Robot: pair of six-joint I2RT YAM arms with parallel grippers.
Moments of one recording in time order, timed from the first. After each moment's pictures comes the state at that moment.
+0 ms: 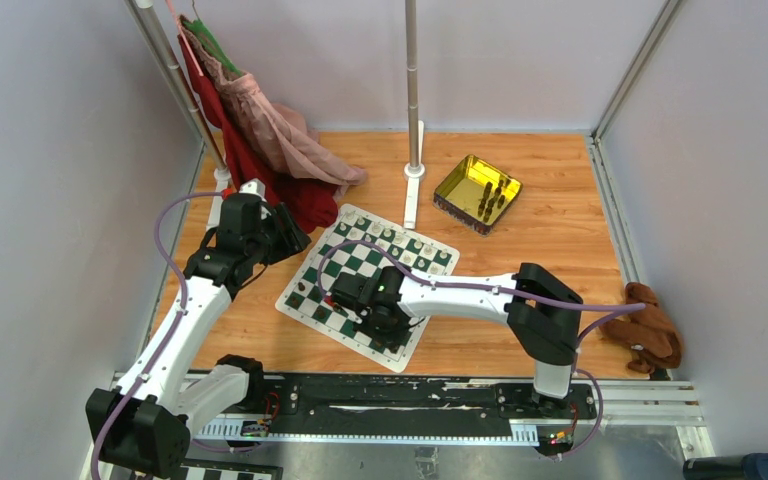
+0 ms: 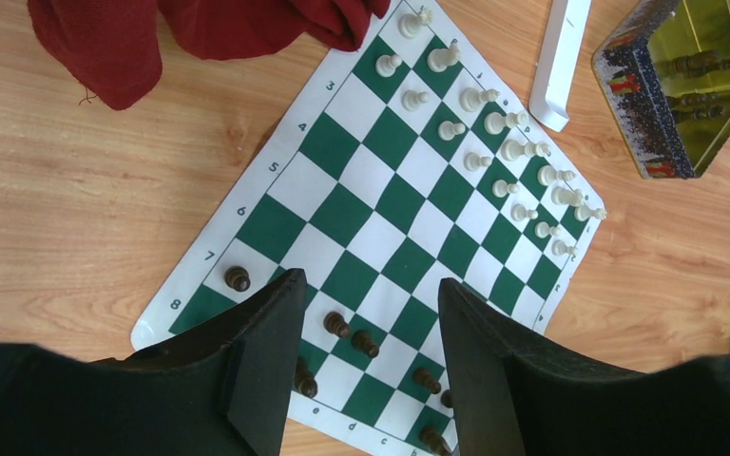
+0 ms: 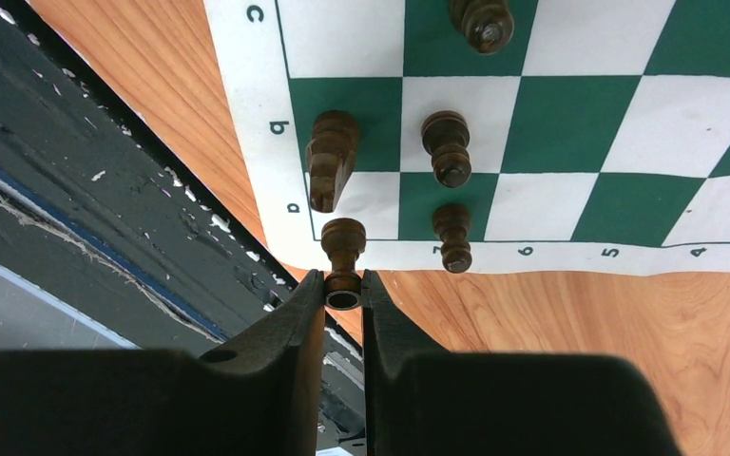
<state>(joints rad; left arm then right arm) -0.21 0.97 0.83 -0.53 0.06 -0.59 1.23 1.83 1.34 -0.93 -0.02 0.14</state>
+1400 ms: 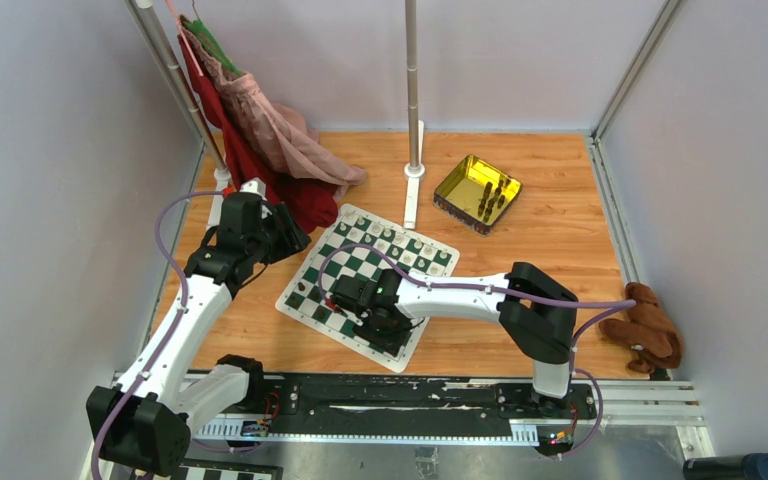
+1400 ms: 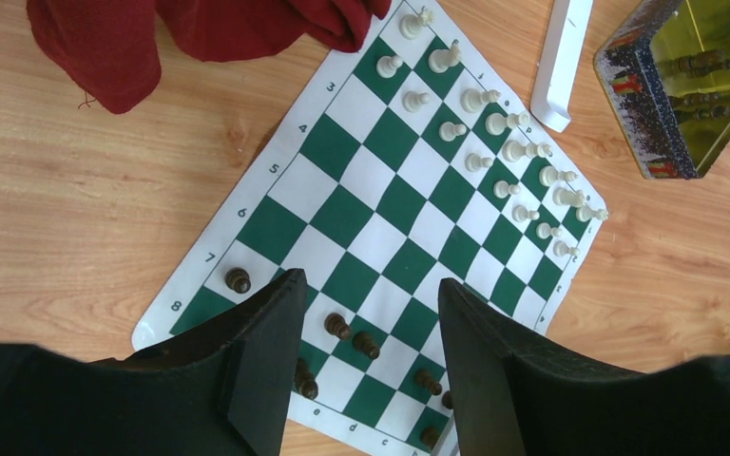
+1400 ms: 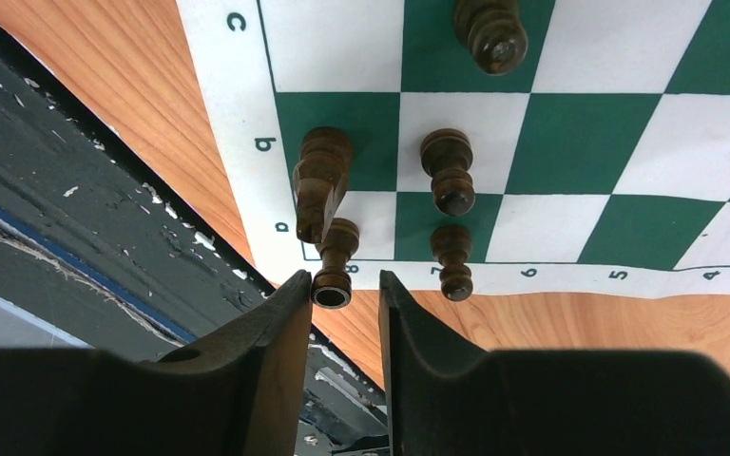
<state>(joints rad) -0.21 0.98 0.84 -0.53 0.05 -0.59 1.23 1.86 1.31 -0.89 -0.02 0.13</state>
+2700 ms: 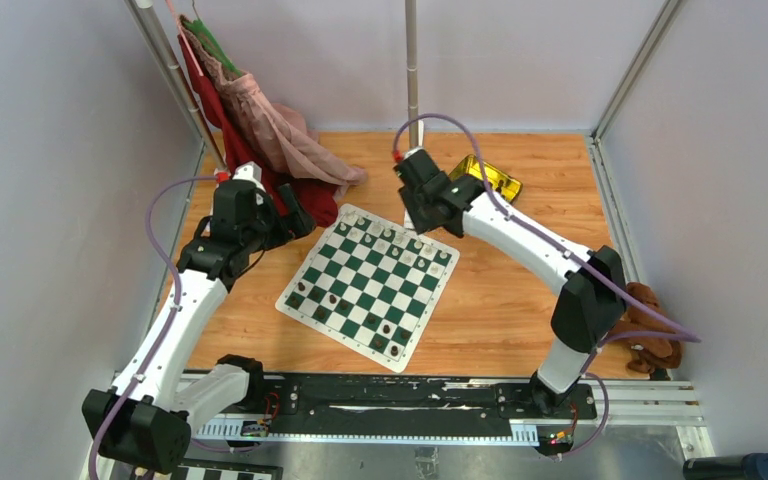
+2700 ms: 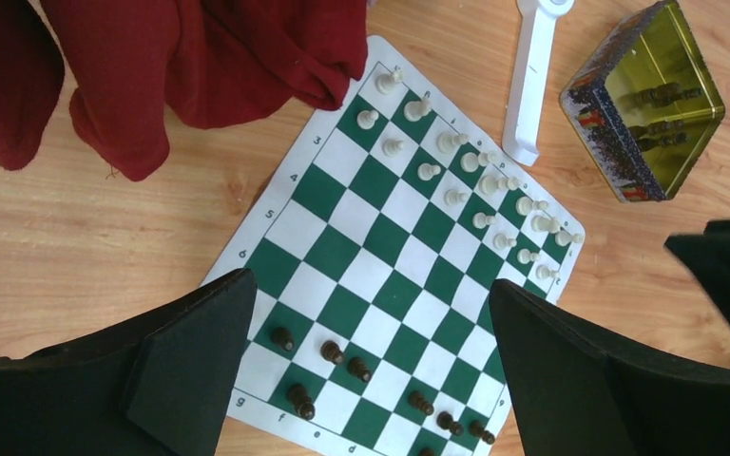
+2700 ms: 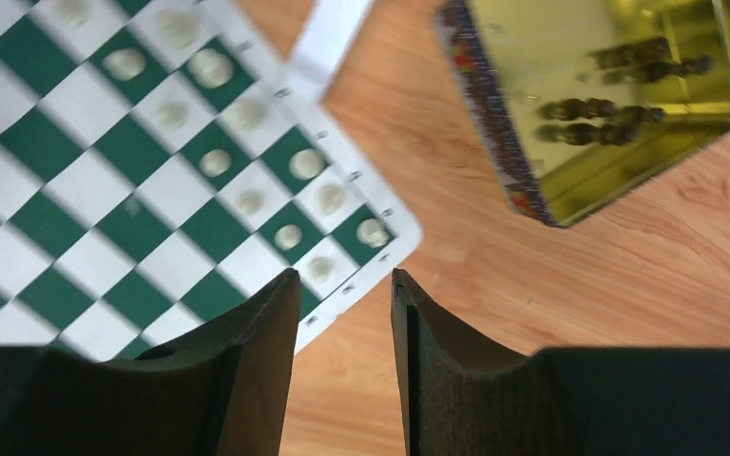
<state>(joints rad) -0.21 0.99 0.94 -0.55 0.03 -0.54 0.80 1.70 1.57 -0.82 0.35 0.15</state>
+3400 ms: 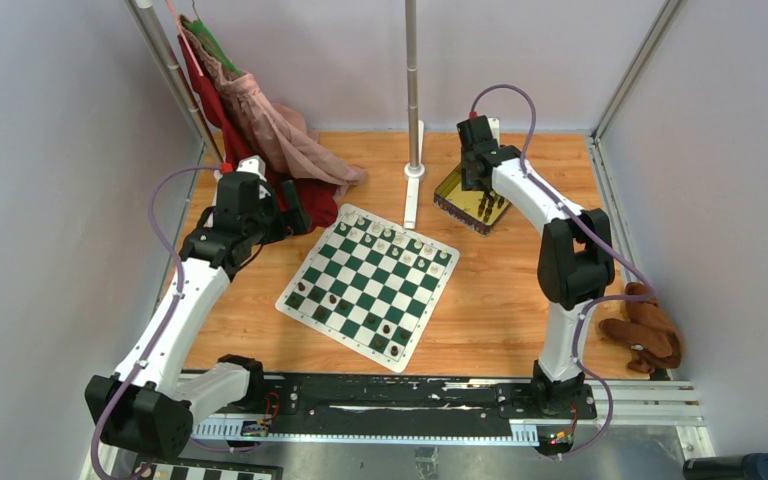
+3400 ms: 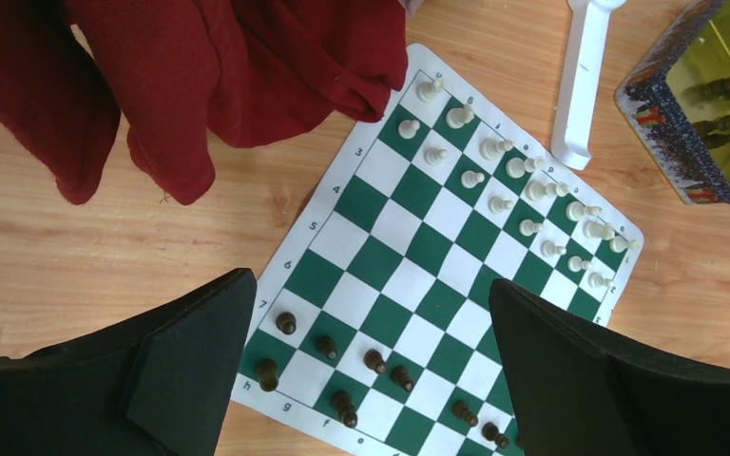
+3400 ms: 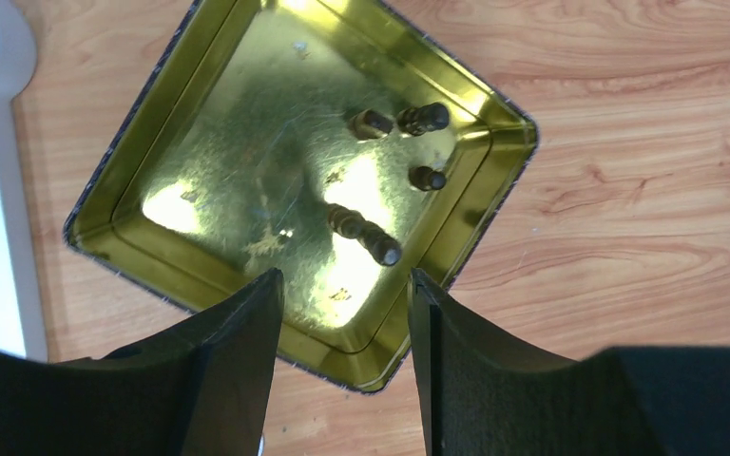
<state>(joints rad) -0.21 1.05 1.00 -0.59 -0.02 -0.45 0.35 1.94 1.64 -0.61 0.43 0.21</state>
